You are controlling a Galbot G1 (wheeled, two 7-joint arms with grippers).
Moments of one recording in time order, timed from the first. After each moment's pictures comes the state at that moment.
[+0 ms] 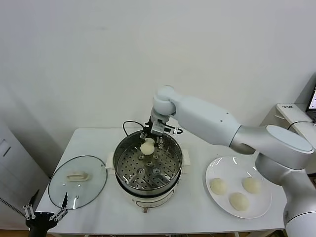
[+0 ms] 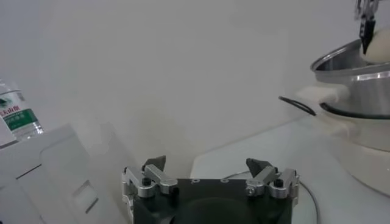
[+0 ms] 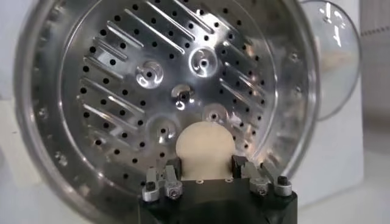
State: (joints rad) left arm 1.78 -1.61 -0.98 -2.12 0.17 -0.15 0.22; right arm 0.27 1.33 -0.86 1.11 -0.38 0.64 -1.25
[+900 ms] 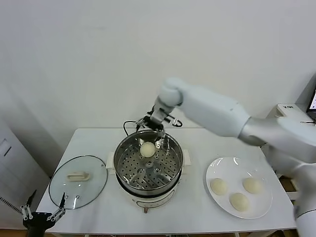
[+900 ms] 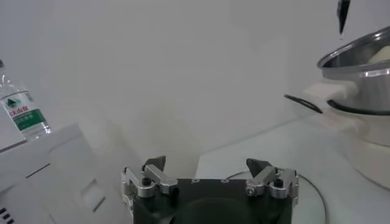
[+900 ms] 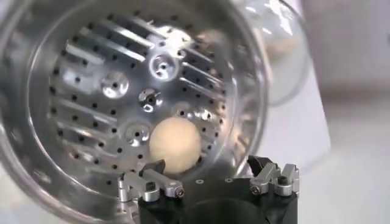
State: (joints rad) left arm 1.77 -1.61 -0.98 -2.12 0.18 -0.15 0.22; right arm 0.49 1.13 -1.04 1.12 0.13 0.16 -1.20
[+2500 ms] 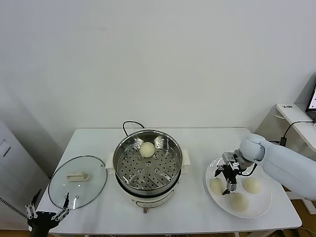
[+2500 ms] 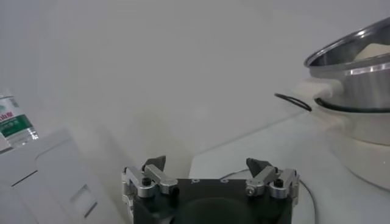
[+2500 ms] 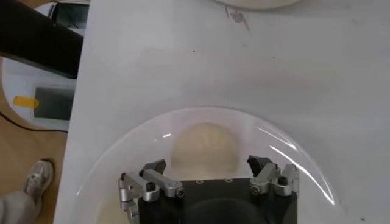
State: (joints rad) left arm 1.77 -1.61 -0.97 -2.12 0.21 -0.15 0.22; right arm -0.06 0.64 -0.85 1.28 0.06 -0.14 -1.14
